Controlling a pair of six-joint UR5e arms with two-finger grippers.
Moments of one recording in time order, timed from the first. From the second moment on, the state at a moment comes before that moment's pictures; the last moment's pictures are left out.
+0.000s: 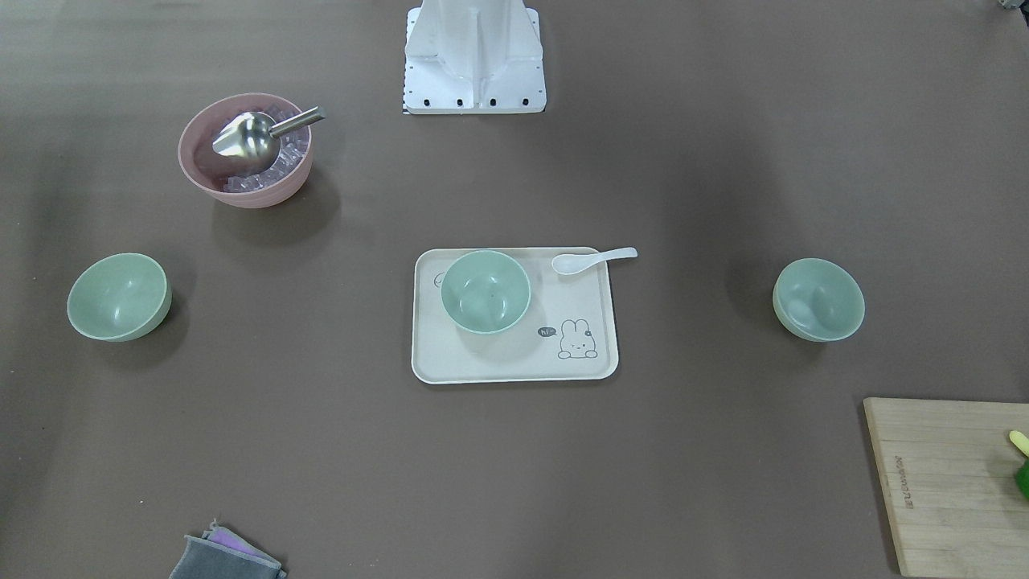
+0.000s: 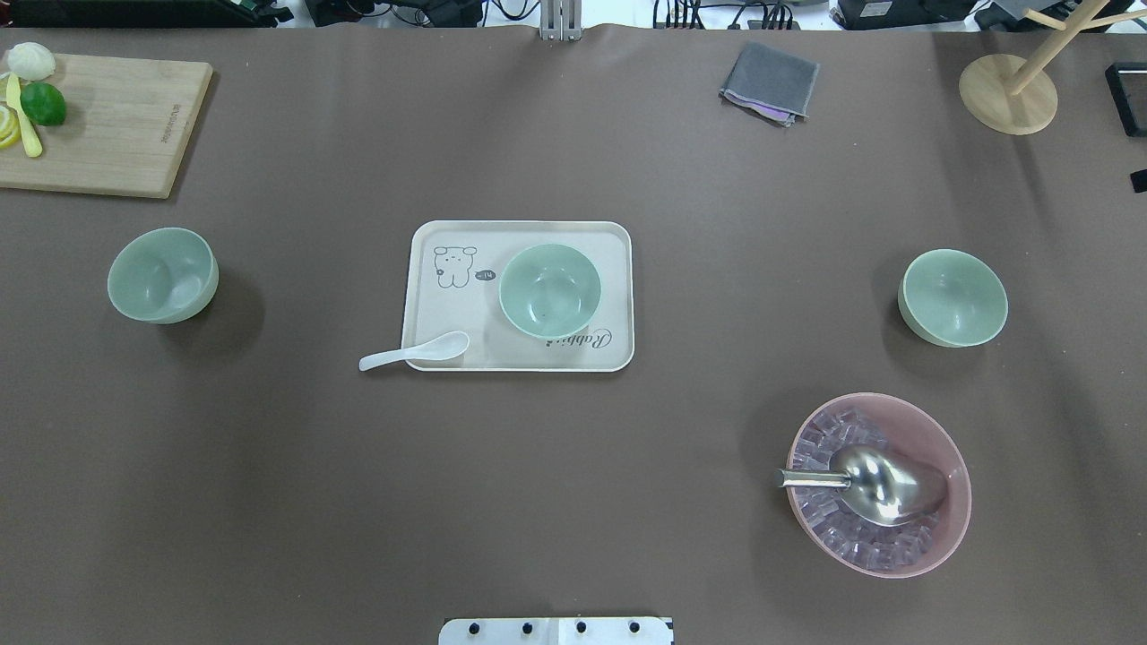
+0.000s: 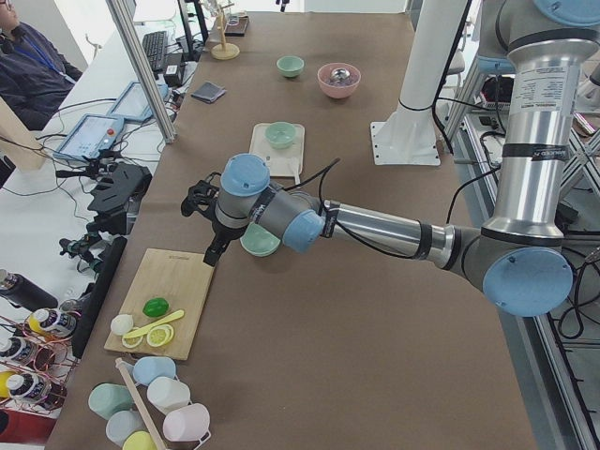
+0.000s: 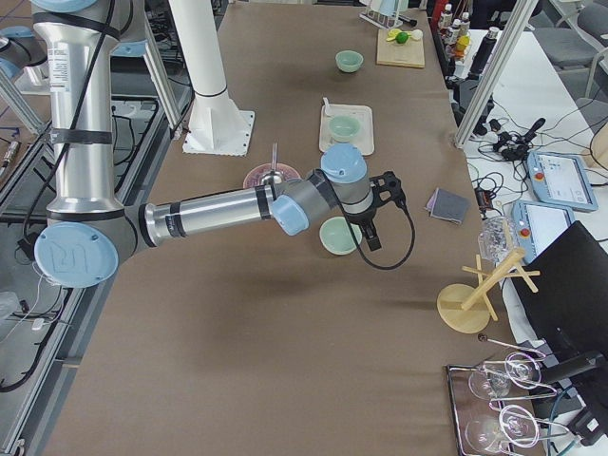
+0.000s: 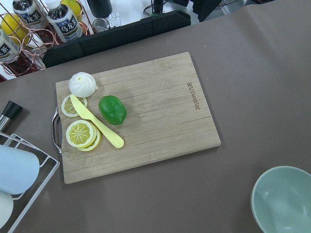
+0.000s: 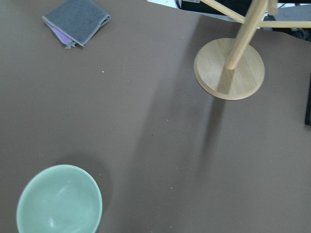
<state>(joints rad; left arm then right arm) -1.47 -1.63 -1.70 -1.98 -2.36 -0.15 1.37 -1.57 1.81 -1.14 2.34 0.30</state>
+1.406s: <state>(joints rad) -1.10 -1.69 -1.48 -2.22 -2.20 -0.59 1.07 -1.56 1.76 -1.13 2.14 0.71</state>
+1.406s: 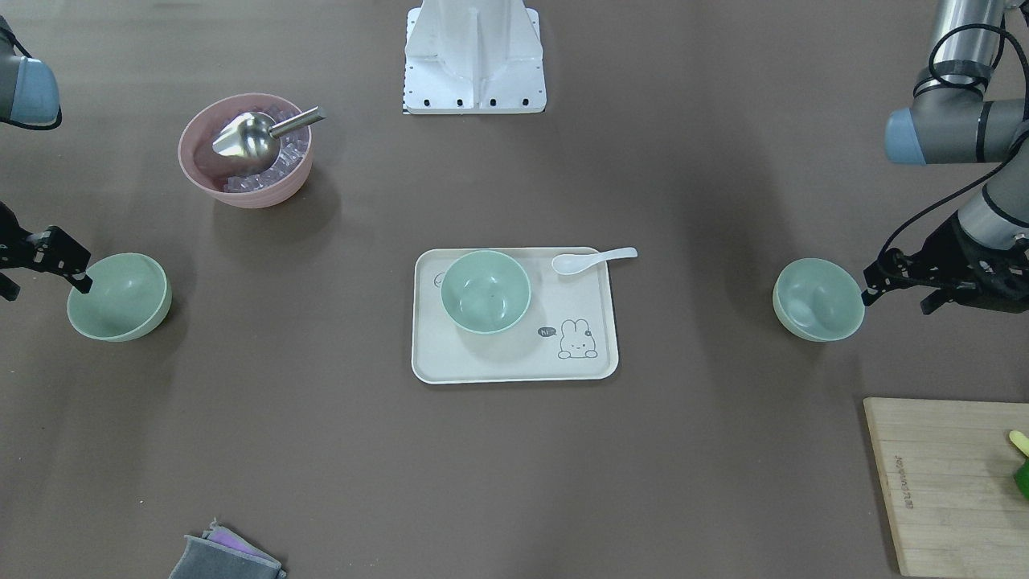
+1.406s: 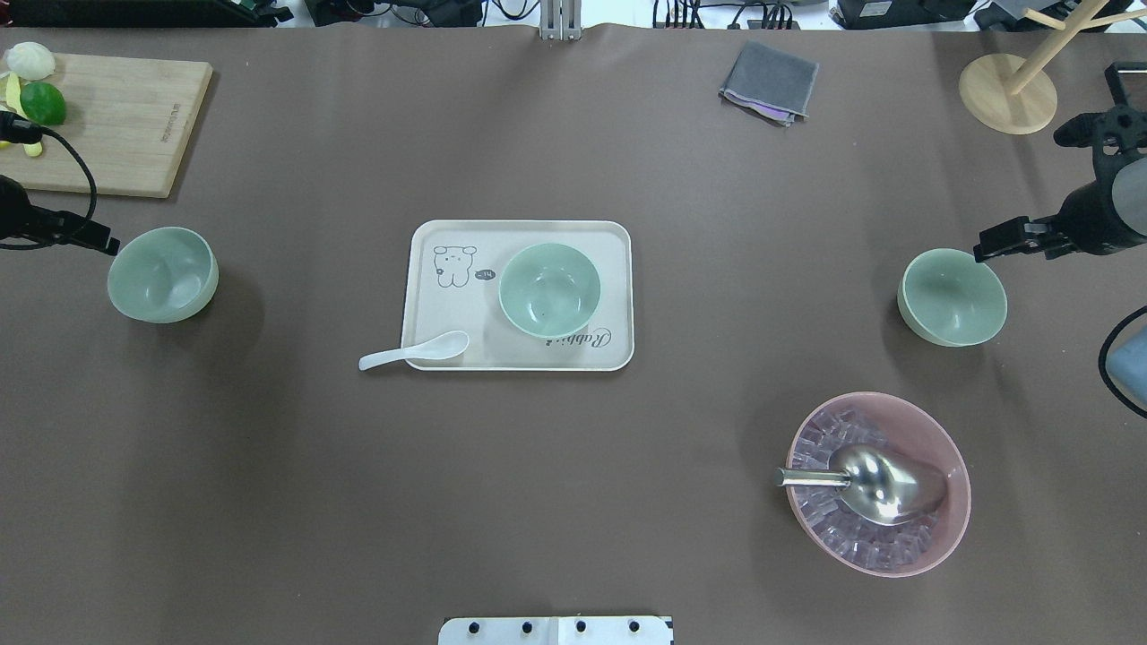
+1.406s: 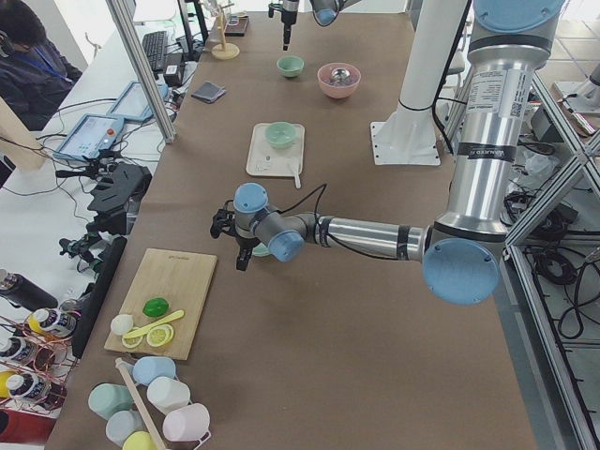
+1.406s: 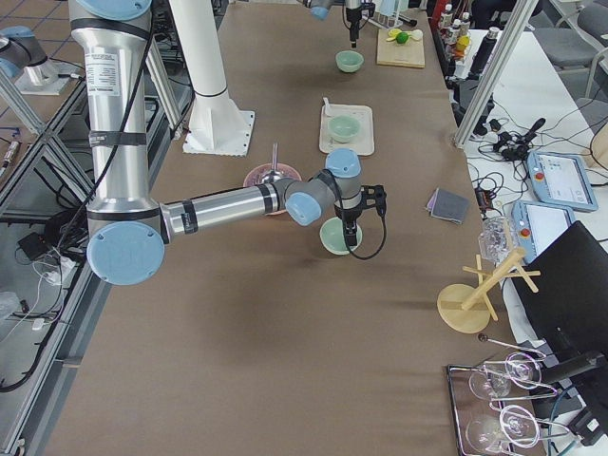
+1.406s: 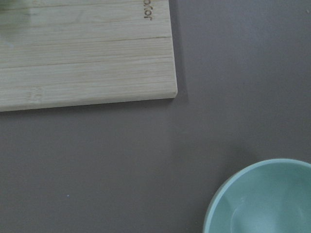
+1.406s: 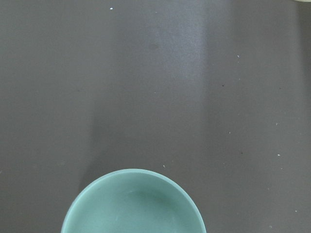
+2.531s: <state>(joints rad) -1.05 -1.68 -1.46 -2.29 -2.20 -0.58 1.07 -1.56 1.77 -1.13 2.13 0.71</state>
